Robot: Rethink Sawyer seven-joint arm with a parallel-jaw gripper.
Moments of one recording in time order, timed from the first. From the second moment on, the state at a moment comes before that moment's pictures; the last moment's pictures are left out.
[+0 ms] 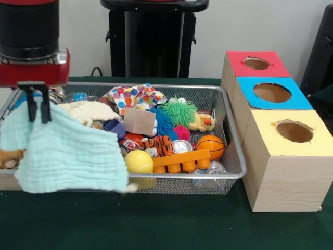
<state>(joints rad) -0.74 -0.59 0.52 1.20 -0.58 1.04 1.41</state>
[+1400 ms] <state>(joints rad) -0.85 -0.65 0.52 1.37 -0.63 0.90 1.41</state>
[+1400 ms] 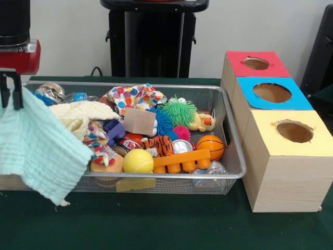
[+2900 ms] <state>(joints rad) -0.96 -0.73 0.53 1.59 -0.64 0.80 1.41</state>
